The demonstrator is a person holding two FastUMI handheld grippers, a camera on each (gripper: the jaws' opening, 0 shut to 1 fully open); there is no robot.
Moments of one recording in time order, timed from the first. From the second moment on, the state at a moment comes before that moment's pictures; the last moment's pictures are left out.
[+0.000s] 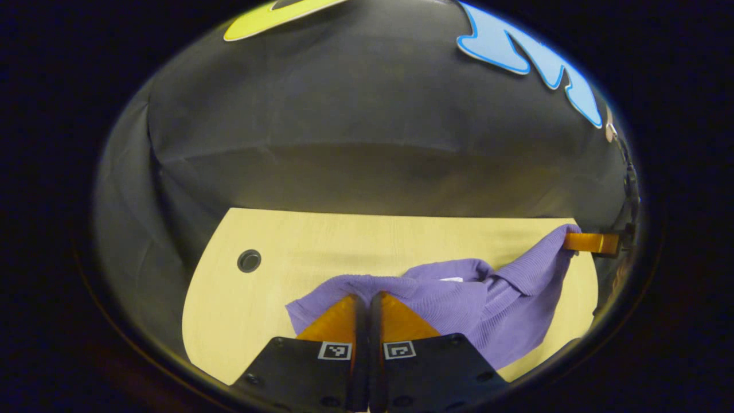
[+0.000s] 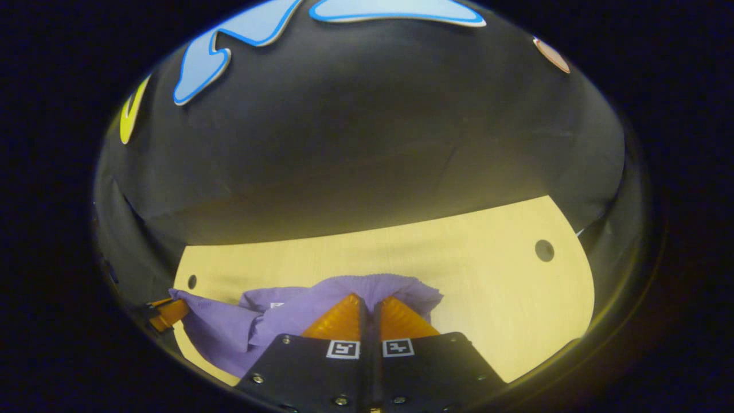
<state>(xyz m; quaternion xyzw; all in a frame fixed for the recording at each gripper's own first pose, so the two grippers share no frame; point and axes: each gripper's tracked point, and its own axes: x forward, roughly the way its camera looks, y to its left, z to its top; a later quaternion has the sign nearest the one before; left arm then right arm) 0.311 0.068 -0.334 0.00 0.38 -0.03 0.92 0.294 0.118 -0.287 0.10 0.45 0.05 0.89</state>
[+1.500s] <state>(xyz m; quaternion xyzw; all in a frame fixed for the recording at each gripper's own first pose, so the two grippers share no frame) 0.310 0.046 -0.316 -0.04 0.35 -0.04 0.93 0.262 0.122 -0.284 0.10 0.44 0.08 0.89</state>
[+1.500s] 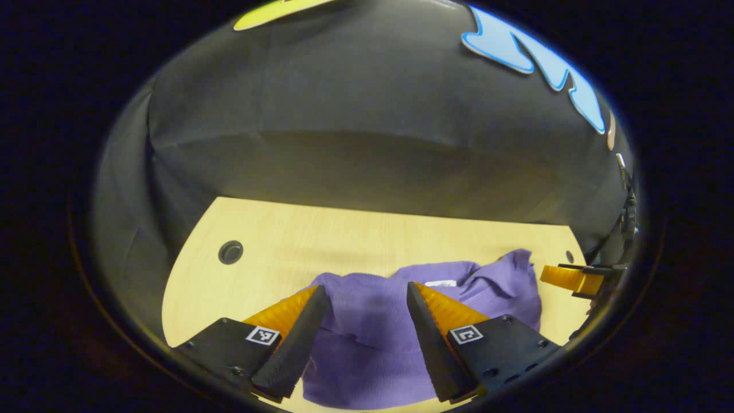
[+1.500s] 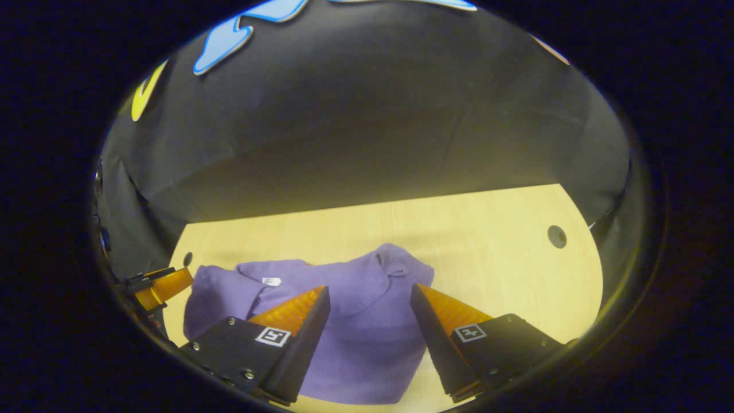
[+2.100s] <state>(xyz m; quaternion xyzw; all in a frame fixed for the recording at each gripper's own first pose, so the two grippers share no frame) 0.209 0.037 -0.147 -0.02 0.21 -0.06 0.98 0.193 0.088 -0.124 0.11 0.28 0.07 0.95</state>
